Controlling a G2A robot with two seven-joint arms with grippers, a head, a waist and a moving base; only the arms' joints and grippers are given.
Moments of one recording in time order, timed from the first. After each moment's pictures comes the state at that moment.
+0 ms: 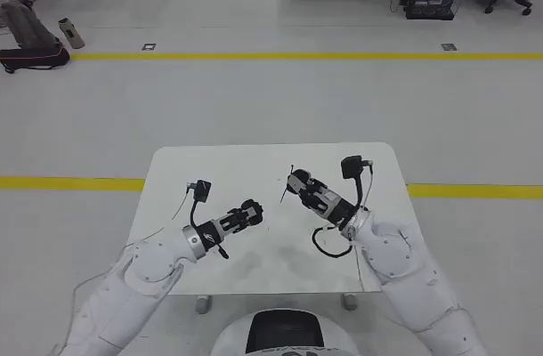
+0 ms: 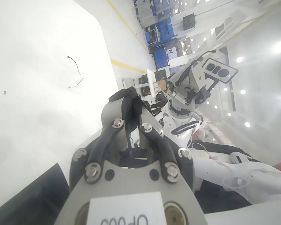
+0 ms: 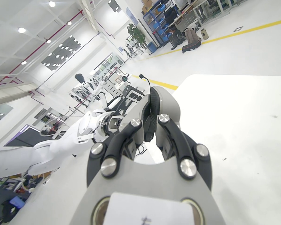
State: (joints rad) left arm 1.55 -0.96 -1.15 -1.81 -0.16 -0.12 -0.48; right arm -1.49 -1.21 1.15 -1.79 -0.42 -0.34 0.31
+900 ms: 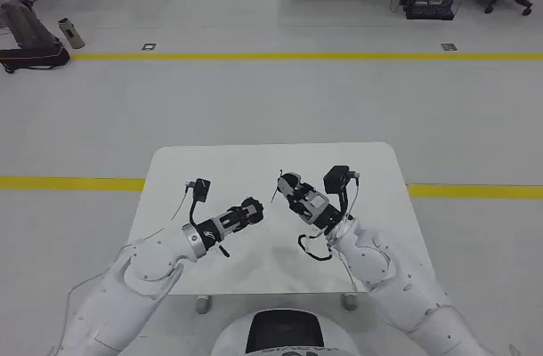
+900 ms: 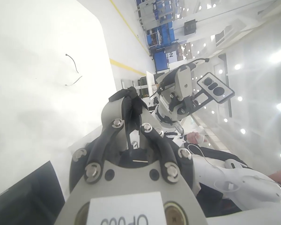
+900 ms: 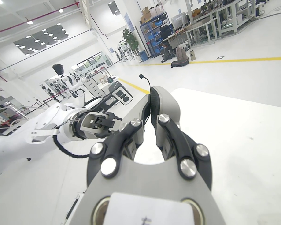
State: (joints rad) left arm 1.57 -0.96 -1.18 -1.88 -0.21 -0.01 -0.48; right arm -1.42 -1.16 0.97 -1.72 -0.67 -0.34 -0.01
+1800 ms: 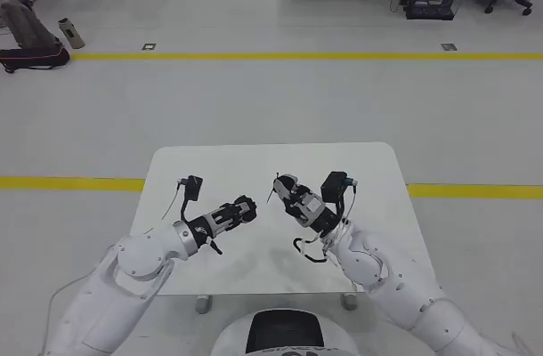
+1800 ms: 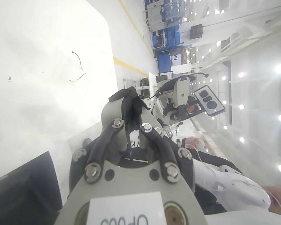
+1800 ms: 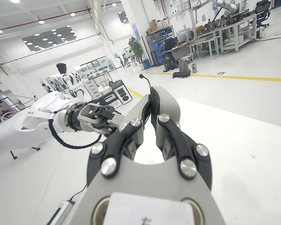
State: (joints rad) left arm 1.59 -0.94 -1.26 -1.95 -0.24 0.12 -0.54; right arm -1.33 -1.10 0.82 -1.66 -0.71 -0.34 -0.24
